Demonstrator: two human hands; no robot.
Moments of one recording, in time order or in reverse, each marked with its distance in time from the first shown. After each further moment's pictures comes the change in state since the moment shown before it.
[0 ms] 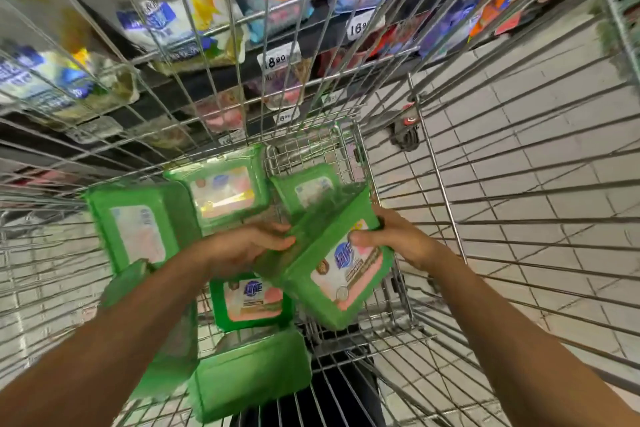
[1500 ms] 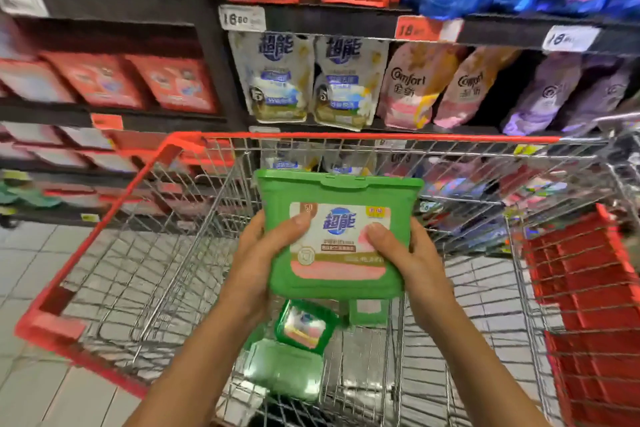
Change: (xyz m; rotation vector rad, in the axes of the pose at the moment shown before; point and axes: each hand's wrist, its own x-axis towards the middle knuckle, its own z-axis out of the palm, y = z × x) left_hand -0.349 -0.018 0.219 -0.555 0.689 1.090; right_hand -0.268 -0.217 0.219 -0.005 0.075 -0.605
